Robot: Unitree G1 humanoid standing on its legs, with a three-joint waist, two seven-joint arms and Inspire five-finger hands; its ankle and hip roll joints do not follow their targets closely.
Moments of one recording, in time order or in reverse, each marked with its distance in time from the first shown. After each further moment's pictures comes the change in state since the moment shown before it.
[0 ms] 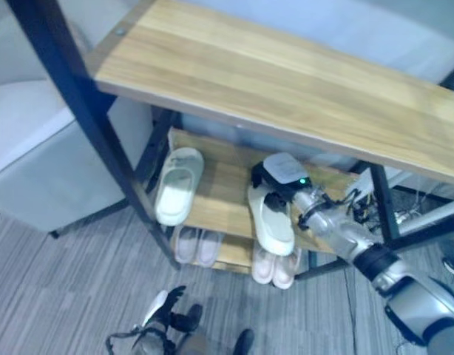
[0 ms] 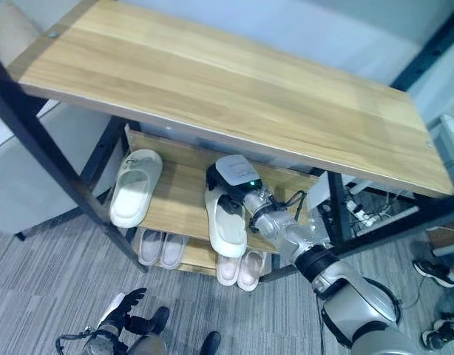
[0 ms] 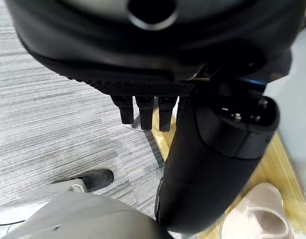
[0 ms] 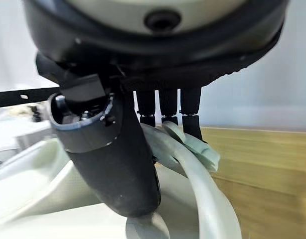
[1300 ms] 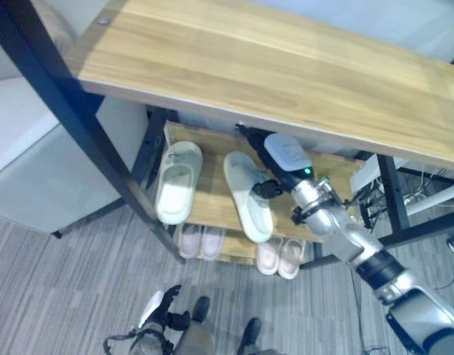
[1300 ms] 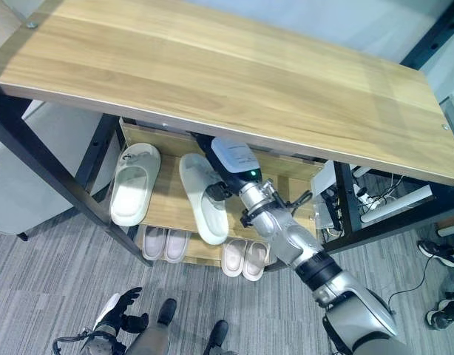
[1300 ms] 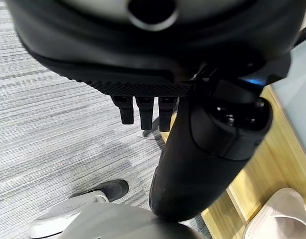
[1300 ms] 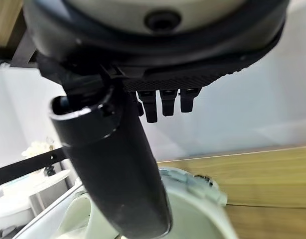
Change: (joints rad) left arm 0.024 -0.012 0.020 0.000 0.000 0.005 0.039; right arm 0.135 -0.018 -0.133 -0.287 0.086 0.003 -0.020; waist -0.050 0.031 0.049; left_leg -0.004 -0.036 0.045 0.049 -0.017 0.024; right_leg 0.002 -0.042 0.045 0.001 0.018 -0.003
